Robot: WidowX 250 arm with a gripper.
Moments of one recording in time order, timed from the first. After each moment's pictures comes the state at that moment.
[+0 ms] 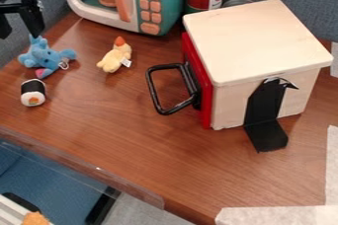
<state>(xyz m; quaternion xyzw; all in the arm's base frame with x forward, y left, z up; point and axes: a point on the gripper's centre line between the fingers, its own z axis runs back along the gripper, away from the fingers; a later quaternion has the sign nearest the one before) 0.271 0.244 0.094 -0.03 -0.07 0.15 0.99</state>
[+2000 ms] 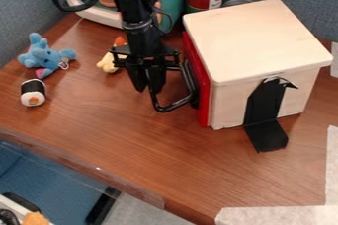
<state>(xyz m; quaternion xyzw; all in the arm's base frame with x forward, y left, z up) 0.314 0.062 0.026 -0.04 -0.01 0.10 0.99</state>
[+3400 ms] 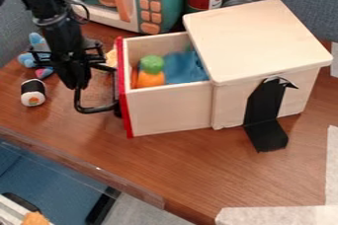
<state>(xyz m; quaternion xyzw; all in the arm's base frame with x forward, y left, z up) 0.253 0.145 0.044 -0.03 -0.03 0.19 0.98</state>
